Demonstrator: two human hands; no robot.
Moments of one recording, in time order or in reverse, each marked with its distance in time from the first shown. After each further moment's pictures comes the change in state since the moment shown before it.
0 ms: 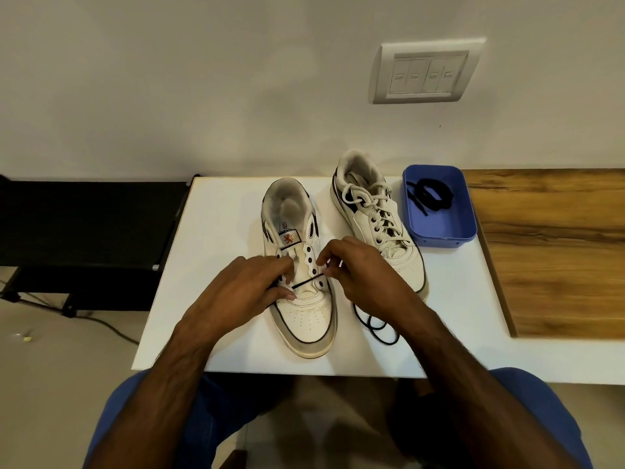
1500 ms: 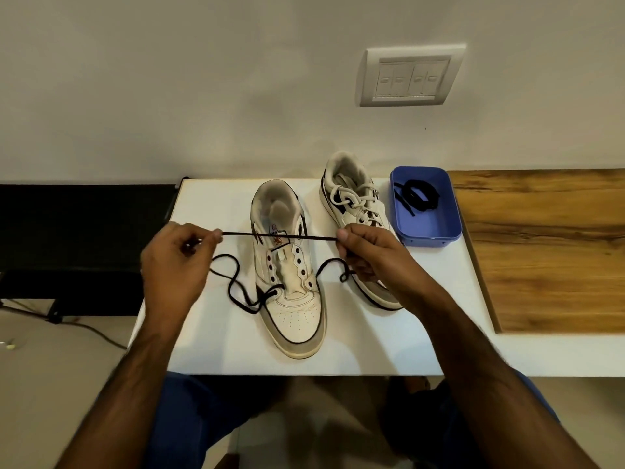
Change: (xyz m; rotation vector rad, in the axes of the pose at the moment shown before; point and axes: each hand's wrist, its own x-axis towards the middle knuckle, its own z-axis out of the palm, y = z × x) left_hand -0.015 -0.011 -0.030 -0.353 0.755 -0.579; right_hand -0.011 0.004 -0.040 0.827 -0.065 0.140
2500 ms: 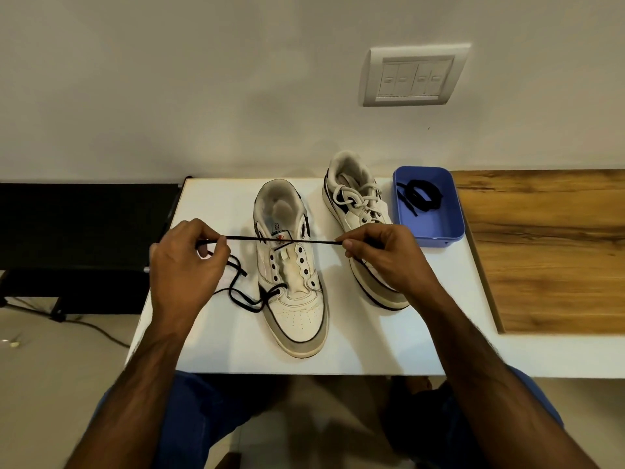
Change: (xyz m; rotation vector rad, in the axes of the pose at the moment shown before) left_hand -0.004 0.005 0.001 0.202 -0.018 0.179; right_hand 0.008 0.019 -0.012 -0.332 0.253 -0.098
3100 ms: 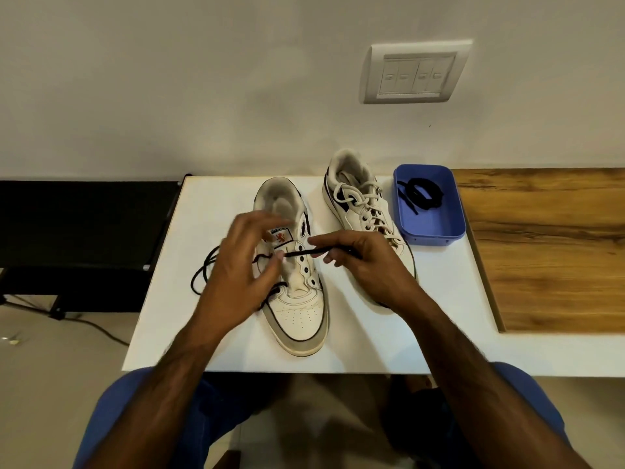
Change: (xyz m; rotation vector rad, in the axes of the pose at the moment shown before) left_hand -0.018 0.044 0.018 -0.309 -0.290 0.313; right_hand -0.005 -0.010 0.024 0.033 -0.165 -0.095
